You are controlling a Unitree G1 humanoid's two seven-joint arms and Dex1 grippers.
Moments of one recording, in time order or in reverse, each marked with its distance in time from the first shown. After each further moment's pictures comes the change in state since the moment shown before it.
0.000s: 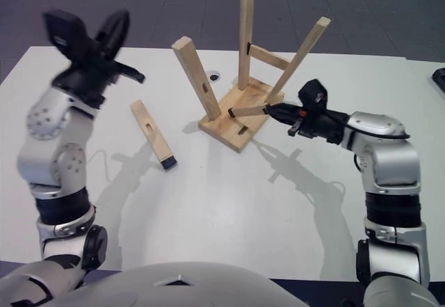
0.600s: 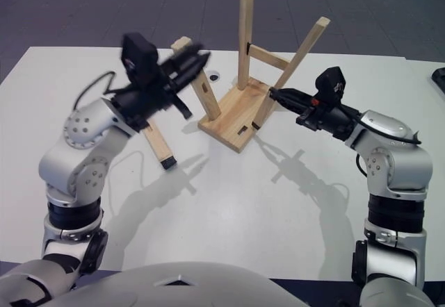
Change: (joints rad) left arm 0.056 0.009 -0.377 -0.023 -0.021 0.089 -0.111; right arm 0.009 0.076 -0.056 -0.006 0.133 -0.005 -0.168
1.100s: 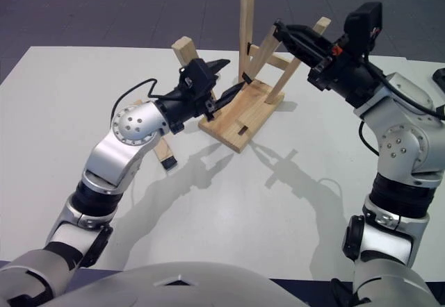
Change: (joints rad) left arm -0.116 -0.022 -0.245 0.299 0.390 -0.218 0.038; right arm -0.148 0.026 -0.077 -0.088 0.212 0.052 -0.145
